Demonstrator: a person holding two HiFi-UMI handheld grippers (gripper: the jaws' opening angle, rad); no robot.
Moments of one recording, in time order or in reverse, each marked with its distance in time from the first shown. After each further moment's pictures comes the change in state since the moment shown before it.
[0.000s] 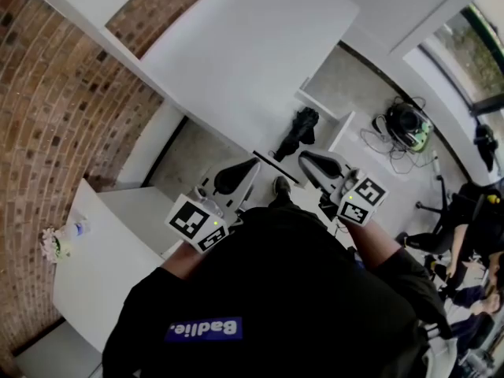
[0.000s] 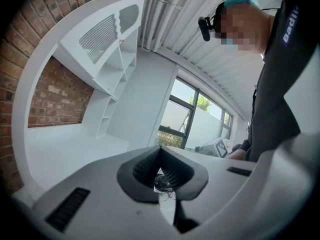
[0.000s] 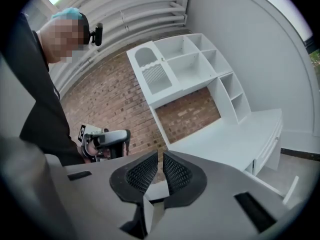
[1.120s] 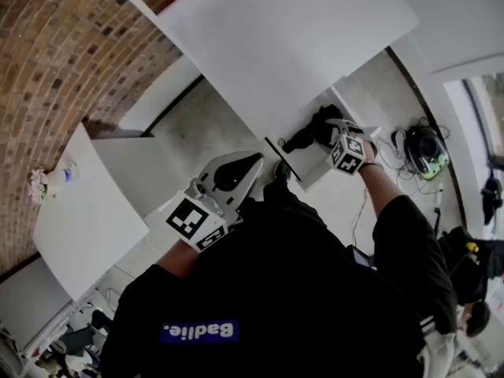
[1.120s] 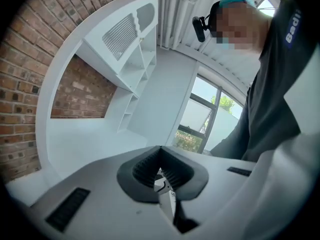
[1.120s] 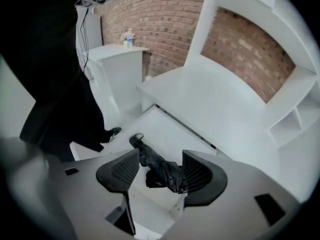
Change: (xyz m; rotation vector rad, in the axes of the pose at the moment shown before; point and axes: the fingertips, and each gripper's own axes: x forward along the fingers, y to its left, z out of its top) left arm 0.009 0.042 -0.026 -0.086 0.002 0.240; right arm 0.042 -0.238 -0.213 -0.904 1.050 0.155
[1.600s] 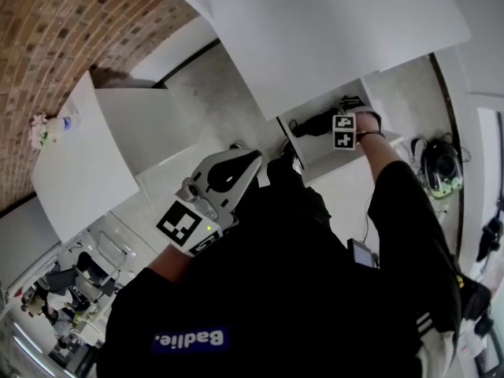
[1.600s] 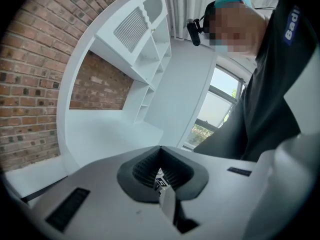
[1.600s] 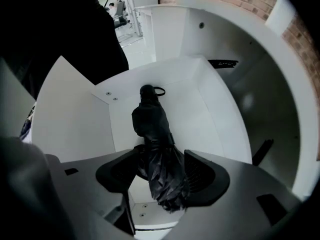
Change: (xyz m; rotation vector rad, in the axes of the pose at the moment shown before) left arm 0.007 0.008 -0.037 -0.066 0.073 0.234; right arm 0.129 0.013 -0.060 -0.558 0.256 0.319
